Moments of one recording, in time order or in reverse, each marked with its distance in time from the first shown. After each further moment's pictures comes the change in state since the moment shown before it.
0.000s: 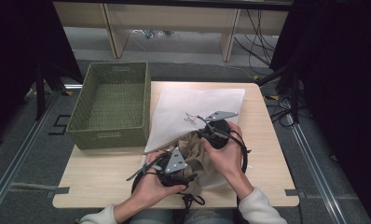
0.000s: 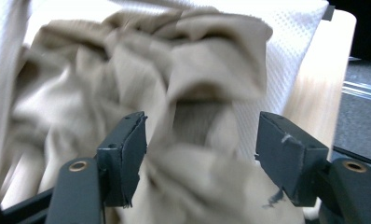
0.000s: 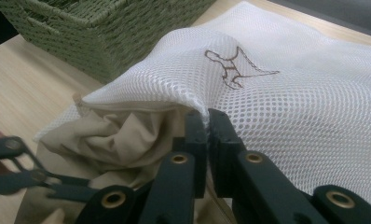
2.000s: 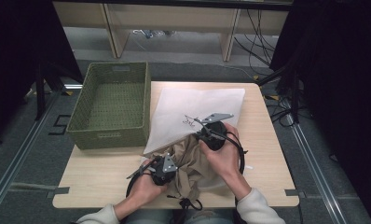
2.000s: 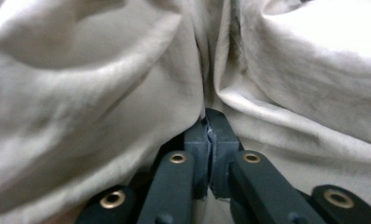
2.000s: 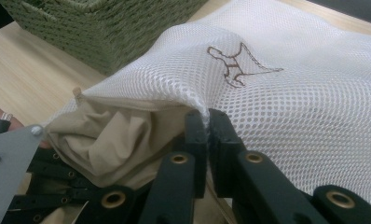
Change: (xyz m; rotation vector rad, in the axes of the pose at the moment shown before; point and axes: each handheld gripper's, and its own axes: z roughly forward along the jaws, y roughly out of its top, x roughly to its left) left arm 0.028 -0.058 0.033 0.264 0.059 -0.018; right arm 0.004 -0.003 0.009 0.035 0.006 -0.023
